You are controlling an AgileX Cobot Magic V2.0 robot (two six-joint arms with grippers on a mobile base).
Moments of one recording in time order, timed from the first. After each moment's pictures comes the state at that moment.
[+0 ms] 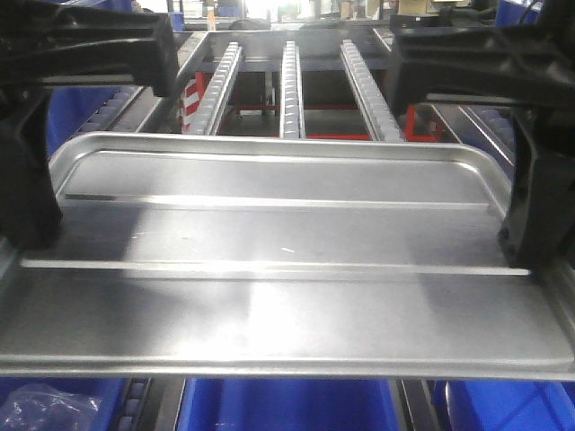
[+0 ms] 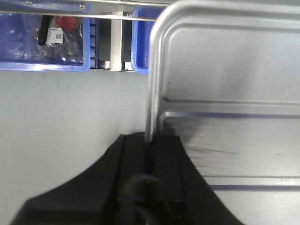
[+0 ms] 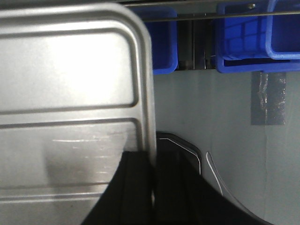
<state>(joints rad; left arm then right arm) -1.13 1.28 -0.99 0.38 1.10 -1.21 0.95 1.22 -0.89 -0.31 1.02 1.19</state>
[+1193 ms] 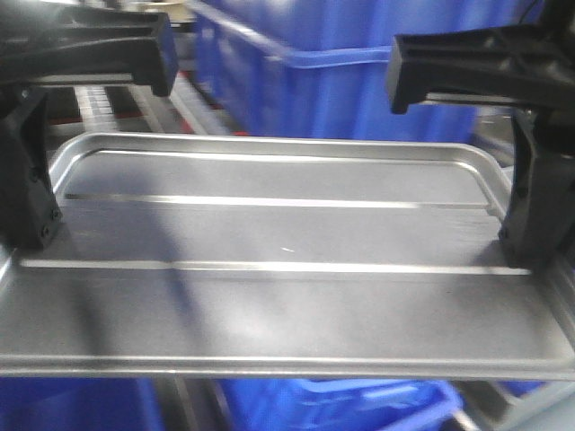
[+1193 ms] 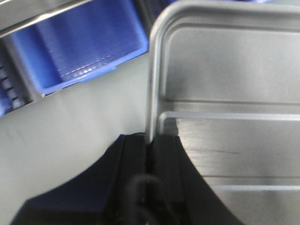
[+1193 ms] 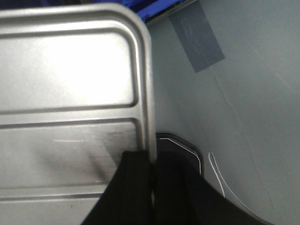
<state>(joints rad) -1.13 1.28 -0.99 0.38 1.10 -1.21 0.95 1.22 -0.89 -0.31 1.02 1.19</state>
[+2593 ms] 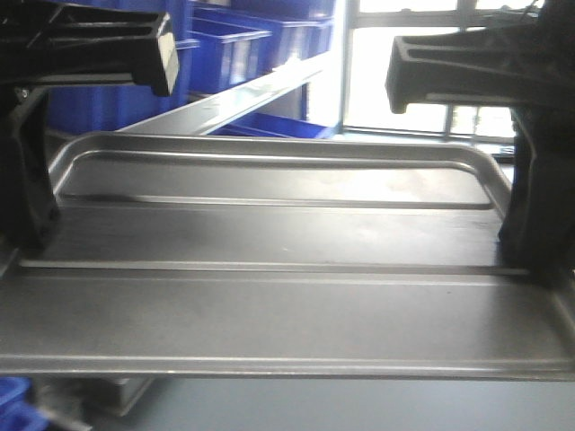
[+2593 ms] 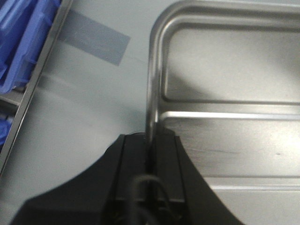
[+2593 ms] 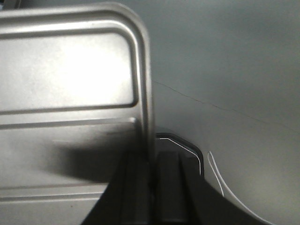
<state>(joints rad) -1.13 1.28 -0.99 0.38 1.10 -1.21 0.95 1.22 -0.89 -0.31 1.02 1.19</state>
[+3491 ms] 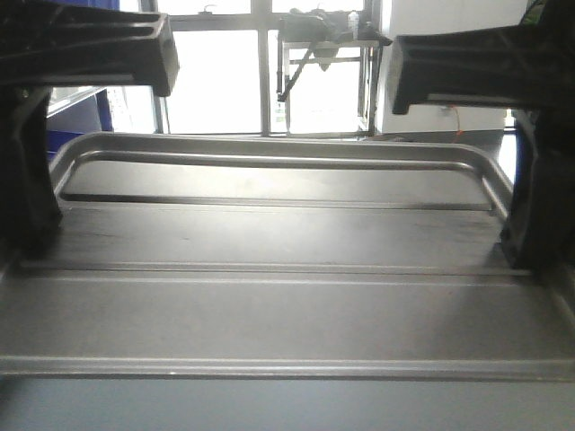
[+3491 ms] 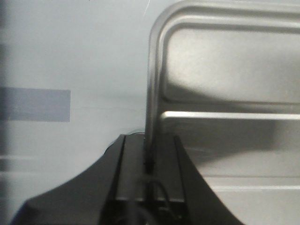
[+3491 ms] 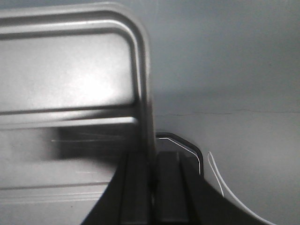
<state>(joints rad) -1.14 1.28 -0.99 0.38 1.10 -1.21 0.95 1.22 -0.89 -0.31 1.02 1.19</state>
